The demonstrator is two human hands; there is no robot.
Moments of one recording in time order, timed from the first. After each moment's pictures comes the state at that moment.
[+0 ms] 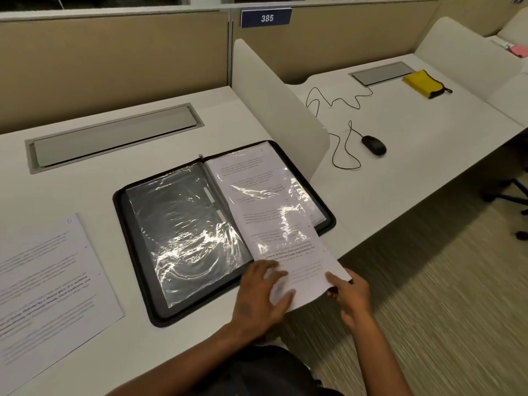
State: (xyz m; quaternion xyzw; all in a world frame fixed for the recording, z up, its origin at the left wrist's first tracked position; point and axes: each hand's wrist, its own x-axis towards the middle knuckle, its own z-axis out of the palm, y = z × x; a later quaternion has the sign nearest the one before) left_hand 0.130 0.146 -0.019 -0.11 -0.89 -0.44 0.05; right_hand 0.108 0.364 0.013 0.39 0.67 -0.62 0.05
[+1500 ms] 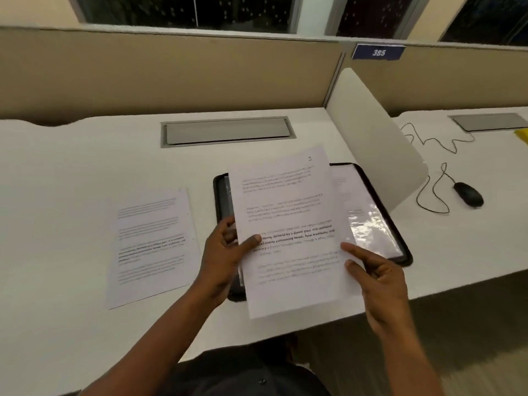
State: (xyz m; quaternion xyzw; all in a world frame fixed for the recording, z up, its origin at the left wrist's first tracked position) left_hand 0.151 -0.027 0.090 0.23 -0.55 -0.80 0.06; right_hand 0.108 0.234 0.117 0.08 0.73 -0.67 0.11
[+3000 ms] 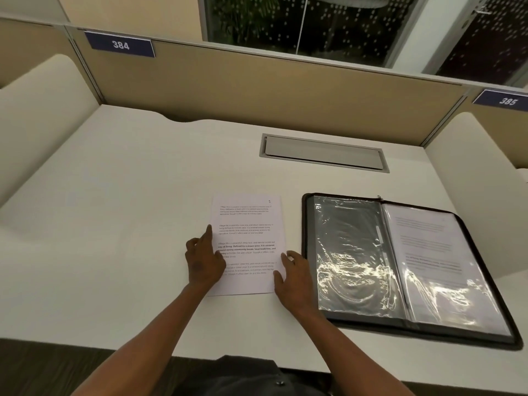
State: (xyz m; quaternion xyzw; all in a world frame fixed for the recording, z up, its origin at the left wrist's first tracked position) left_hand 0.242 -0.239 -0.052 0.44 -0.81 -0.36 0.15; right_hand 0.134 -0.034 -0.046 -0.29 0.91 -0.27 0.14
